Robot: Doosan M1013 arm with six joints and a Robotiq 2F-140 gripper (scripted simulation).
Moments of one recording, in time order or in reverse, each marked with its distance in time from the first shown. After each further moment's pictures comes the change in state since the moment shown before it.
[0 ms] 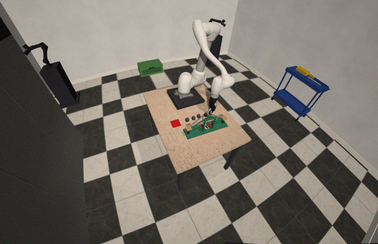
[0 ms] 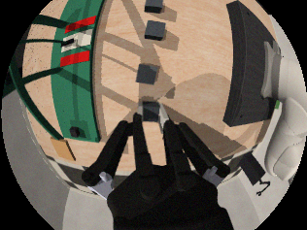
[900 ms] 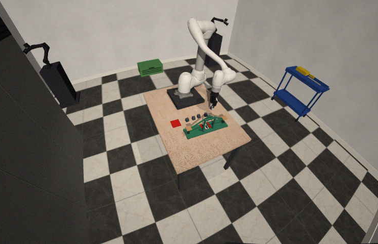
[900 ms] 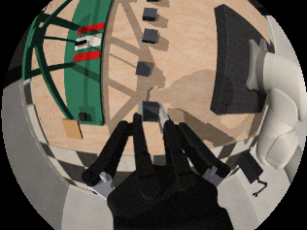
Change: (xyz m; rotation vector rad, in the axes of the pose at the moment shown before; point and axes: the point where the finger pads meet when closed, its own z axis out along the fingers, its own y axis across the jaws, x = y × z) arm -0.005 0.006 -0.065 -0.006 -0.007 -0.009
